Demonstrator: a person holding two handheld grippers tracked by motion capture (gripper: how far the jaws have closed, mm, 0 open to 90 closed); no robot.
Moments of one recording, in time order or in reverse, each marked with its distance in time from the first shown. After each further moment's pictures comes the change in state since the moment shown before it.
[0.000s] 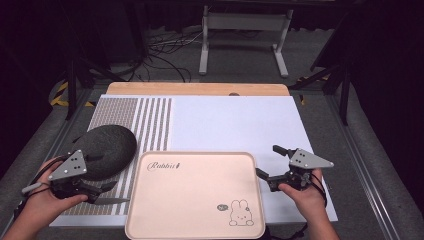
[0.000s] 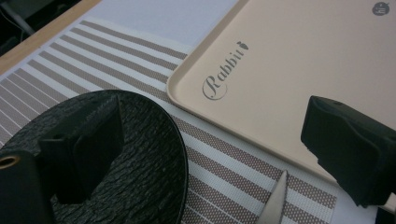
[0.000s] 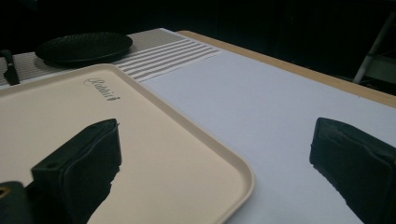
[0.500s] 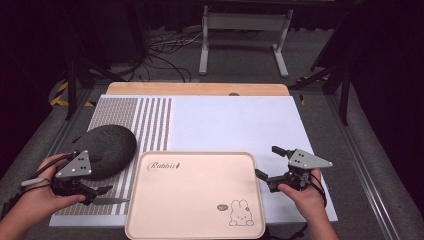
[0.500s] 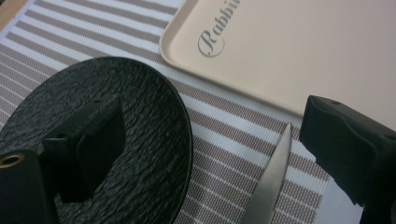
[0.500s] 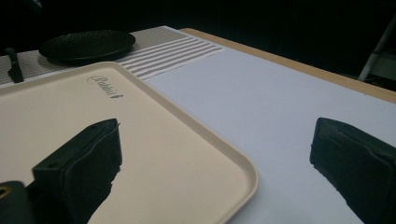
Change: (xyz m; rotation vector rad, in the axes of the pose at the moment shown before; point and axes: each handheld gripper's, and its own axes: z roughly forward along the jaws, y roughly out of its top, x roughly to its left) left arm 0.005 0.006 0.000 0.212 -0.035 0.092; right arm 0.001 -0.001 0.001 0.007 0.012 0.002
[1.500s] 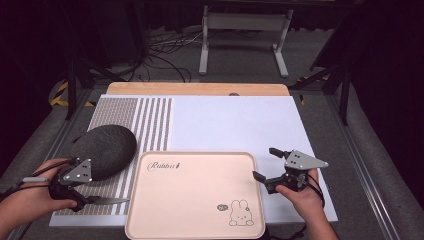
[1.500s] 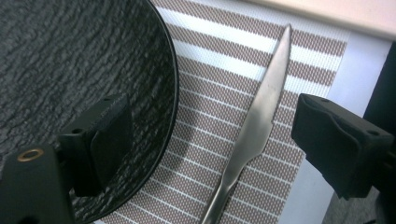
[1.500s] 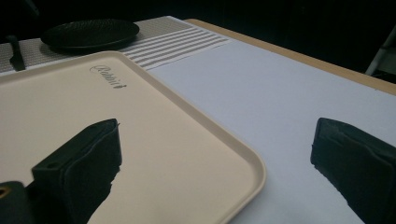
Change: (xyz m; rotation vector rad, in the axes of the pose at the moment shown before) left arm 0.003 -0.014 0.003 0.278 -0.093 0.089; right arm 0.003 -0.003 0.006 0.031 0.014 -0.016
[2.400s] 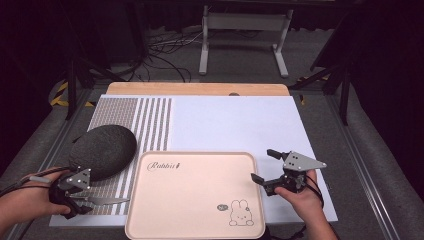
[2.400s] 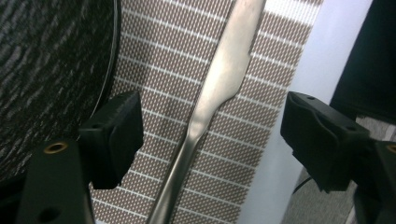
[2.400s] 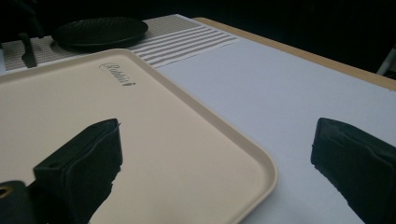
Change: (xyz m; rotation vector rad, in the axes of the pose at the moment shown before) left arm 0.005 -0.024 0.023 0.167 -0.147 -0.007; right arm 0.004 -0.001 0.002 0.003 0.031 -0.006
